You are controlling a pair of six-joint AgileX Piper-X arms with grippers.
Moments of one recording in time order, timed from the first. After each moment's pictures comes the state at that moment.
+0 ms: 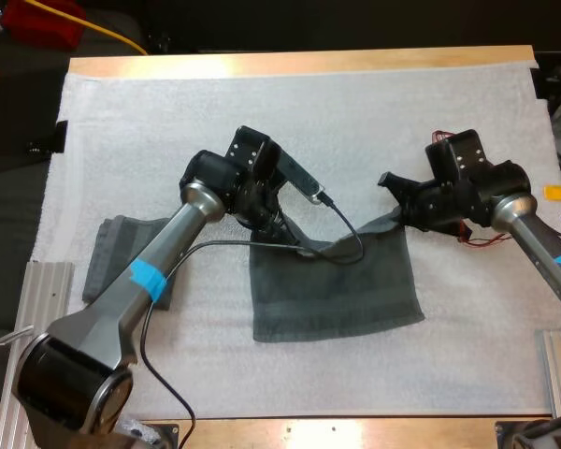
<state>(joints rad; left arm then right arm) -0.44 1.68 -1.31 0.99 0.06 -1.47 0.34 1.59 -1.13 0.82 -0.26 -0.98</state>
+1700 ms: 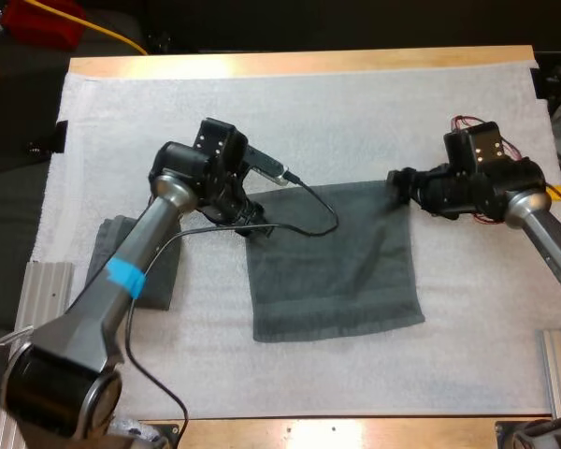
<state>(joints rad) -0.34 1.61 -1.31 1.10 0.03 -1.61 0.29 1.56 -1.12 0.77 -0.27 -1.36</state>
